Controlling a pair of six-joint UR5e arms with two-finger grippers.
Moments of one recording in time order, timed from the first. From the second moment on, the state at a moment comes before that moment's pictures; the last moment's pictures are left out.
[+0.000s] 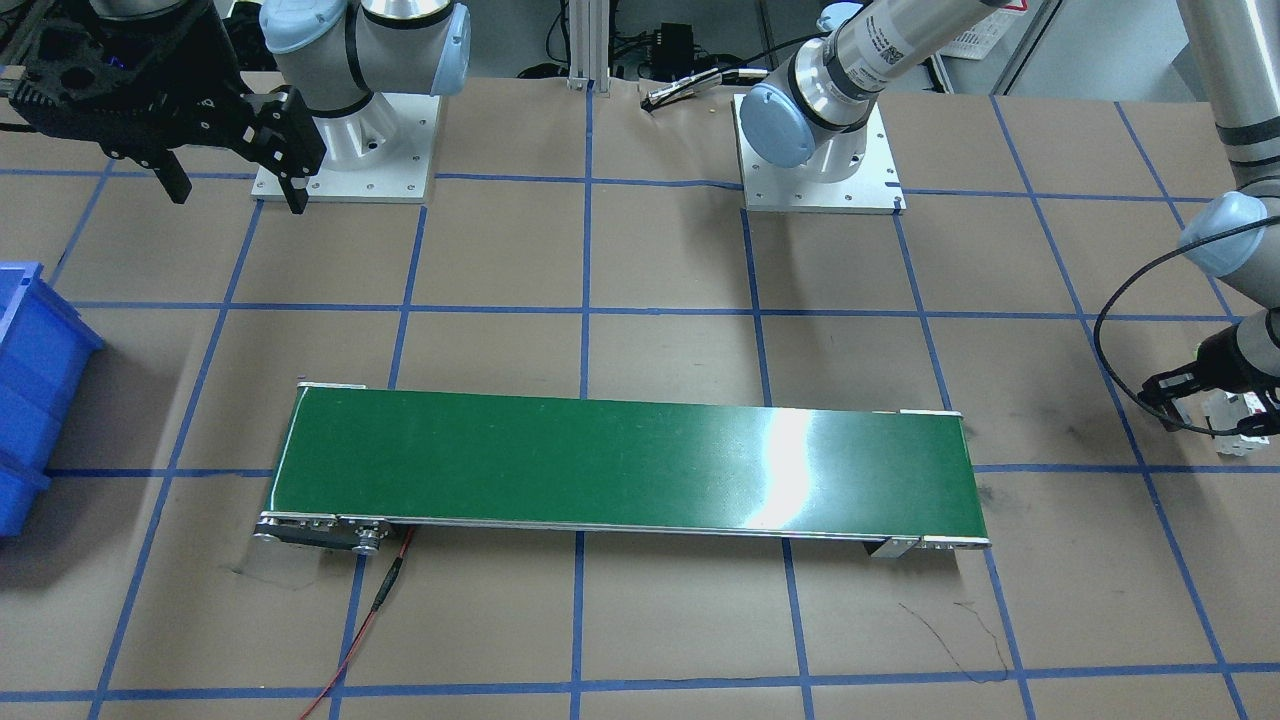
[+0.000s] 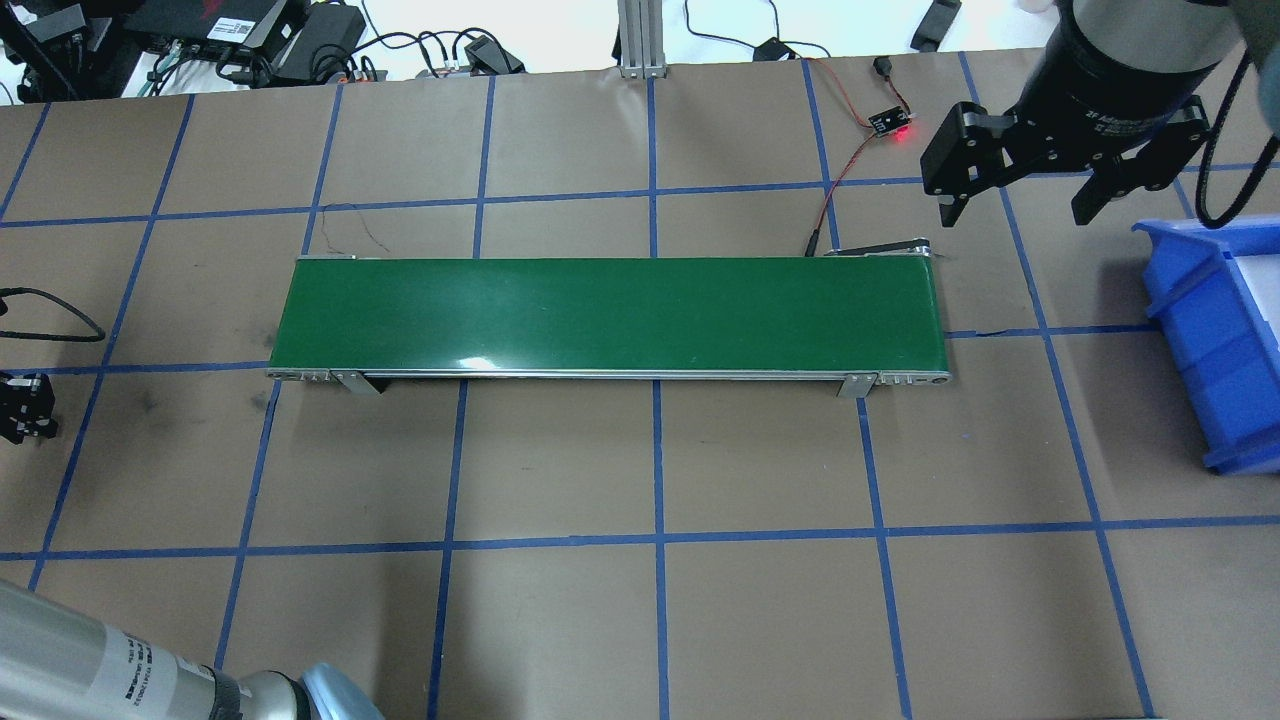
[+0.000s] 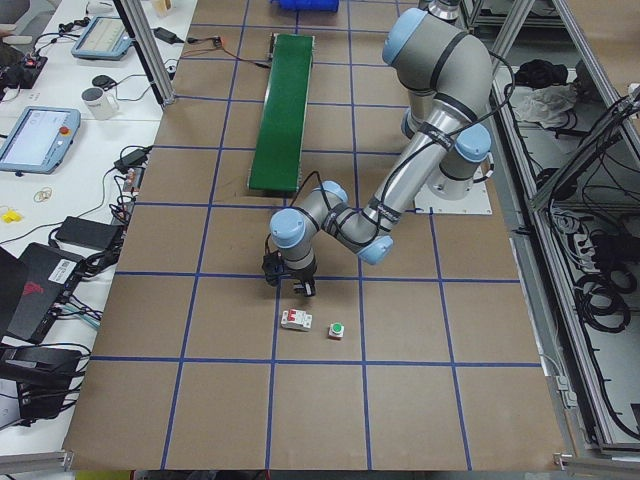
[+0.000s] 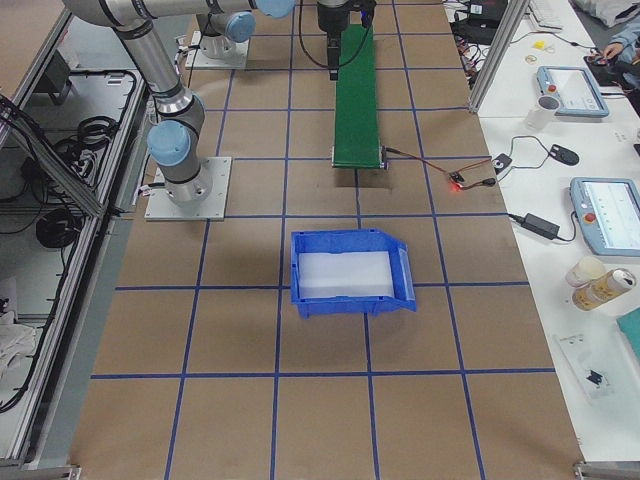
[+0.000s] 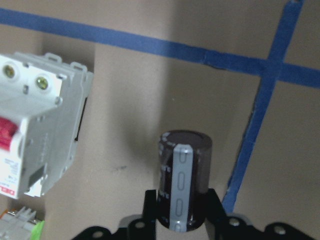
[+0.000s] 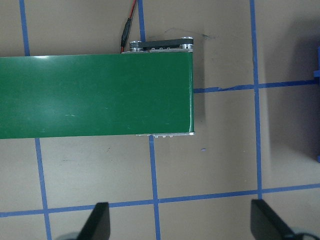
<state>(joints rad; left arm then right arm) -0.73 -2.06 -1.74 -0.96 1.74 0.63 1.53 -1.67 1.57 -1.53 -1.61 0.03</state>
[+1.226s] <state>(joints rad) -1.16 -1.74 -1.74 -1.09 1.59 0.52 1.53 -1.67 1.57 -1.53 -1.61 0.03</state>
